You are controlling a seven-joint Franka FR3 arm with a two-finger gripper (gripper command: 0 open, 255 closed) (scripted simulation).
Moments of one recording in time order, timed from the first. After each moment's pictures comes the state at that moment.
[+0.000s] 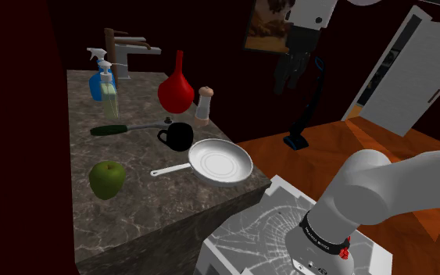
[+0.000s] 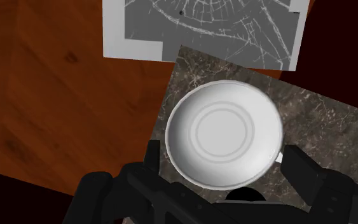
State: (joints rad) arm 0.02 -0.80 -0.02 -2.29 -0.05 1.46 -0.02
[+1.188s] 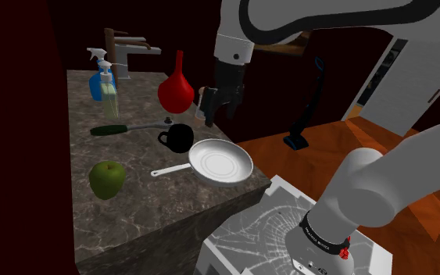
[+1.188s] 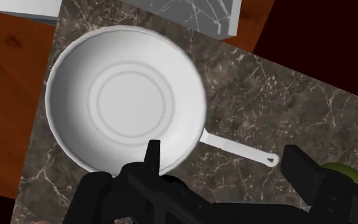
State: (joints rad) arm 0.12 -0.48 0.20 -2.33 0.14 1.80 0.22
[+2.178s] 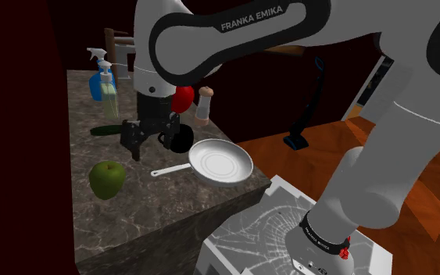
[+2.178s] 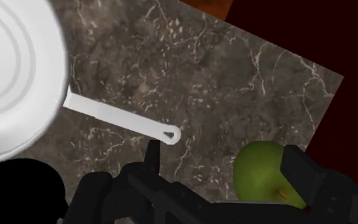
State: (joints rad) arm 0.20 -0.01 0.39 -2.09 0.13 2.05 0.45
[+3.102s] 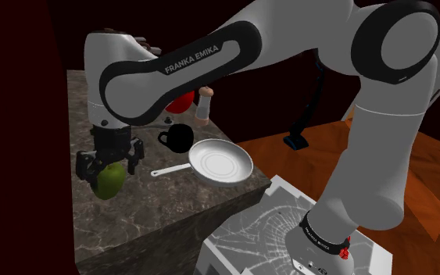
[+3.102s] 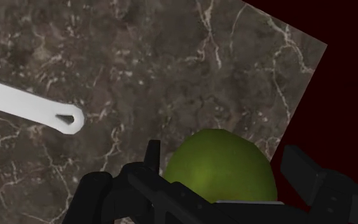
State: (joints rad) arm 0.29 0.31 0.42 -1.90 0.03 2.18 0.59
